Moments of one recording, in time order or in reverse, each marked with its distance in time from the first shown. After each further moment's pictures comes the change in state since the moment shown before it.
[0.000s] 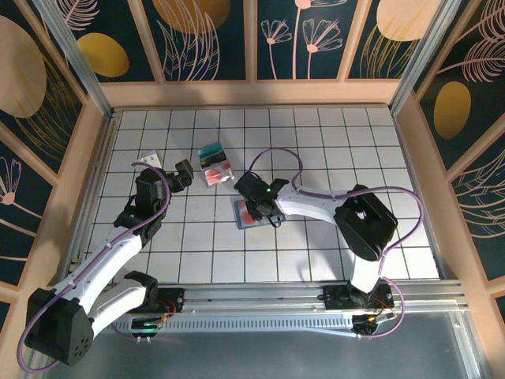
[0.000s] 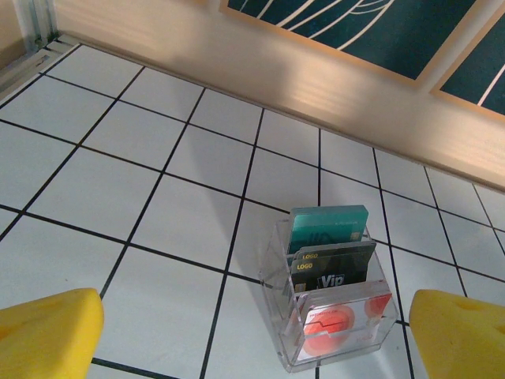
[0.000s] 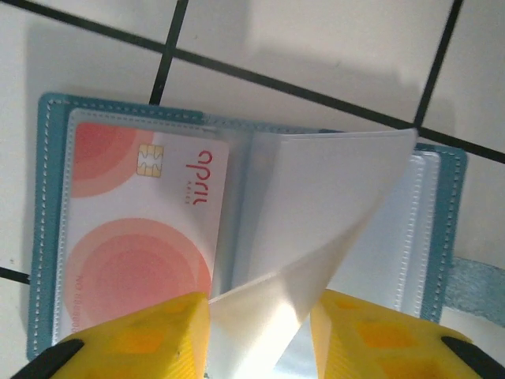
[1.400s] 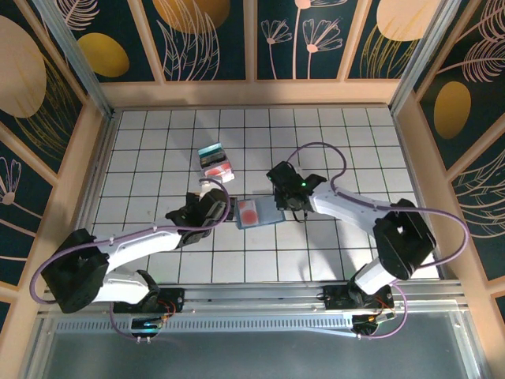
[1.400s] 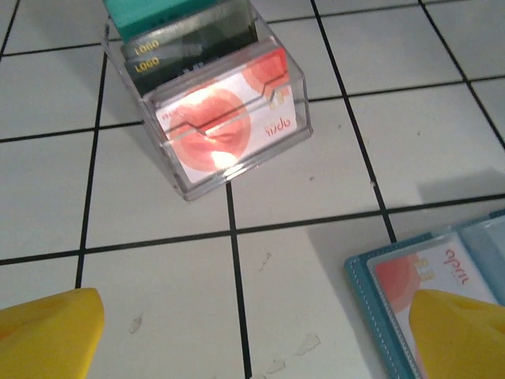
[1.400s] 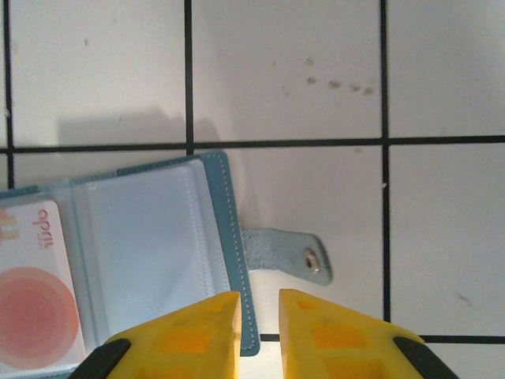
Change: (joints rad) left arm -0.489 0.356 0.047 -0.101 -0.208 0.006; right arm -0.179 -0.271 -0.173 -0.011 0.010 0.142
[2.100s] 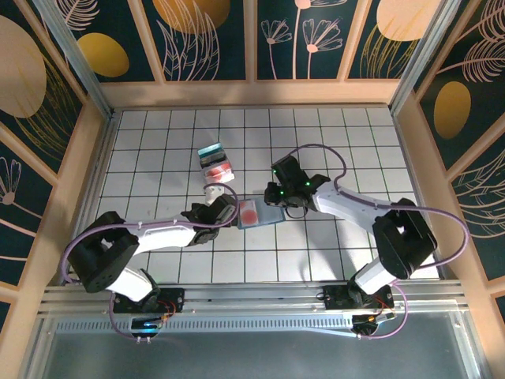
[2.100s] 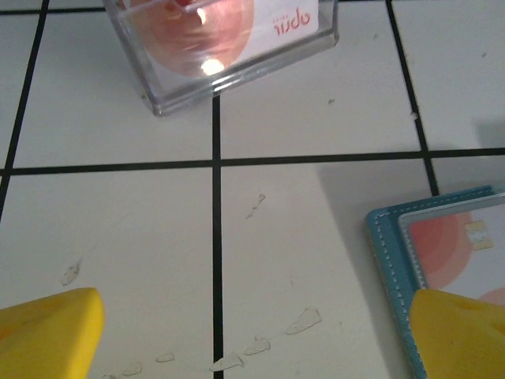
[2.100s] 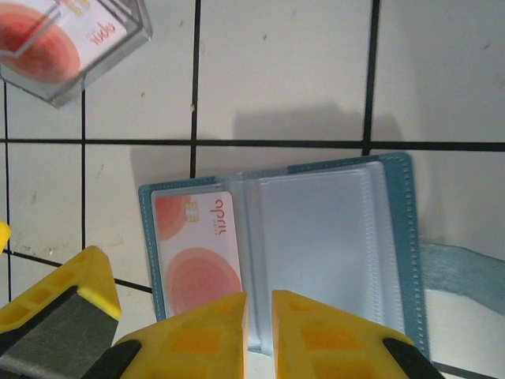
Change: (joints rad) left arm -0.006 0.194 -0.006 0.045 0.034 -0.174; right arm -0.043 0.027 -0.034 0.233 -0.361 0.028
